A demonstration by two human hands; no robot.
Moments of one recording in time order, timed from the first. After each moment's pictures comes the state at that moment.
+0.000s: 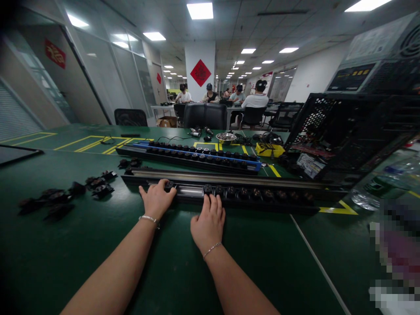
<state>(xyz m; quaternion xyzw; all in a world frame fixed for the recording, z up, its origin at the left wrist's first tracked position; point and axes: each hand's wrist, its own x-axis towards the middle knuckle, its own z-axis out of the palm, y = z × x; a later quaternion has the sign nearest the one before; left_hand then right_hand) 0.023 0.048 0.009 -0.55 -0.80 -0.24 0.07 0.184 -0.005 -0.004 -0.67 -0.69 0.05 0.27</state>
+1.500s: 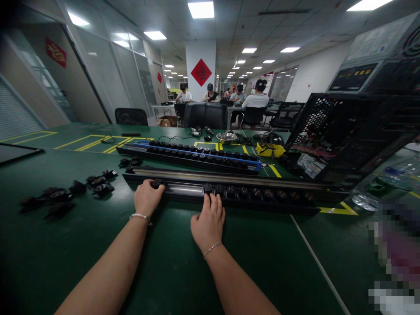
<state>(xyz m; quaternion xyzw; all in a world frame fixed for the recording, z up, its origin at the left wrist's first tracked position) -0.012 0.052 0.011 -0.46 -0.84 -0.29 0.03 0.185 -0.003 -0.004 -0.67 -0.69 0.06 0.26</state>
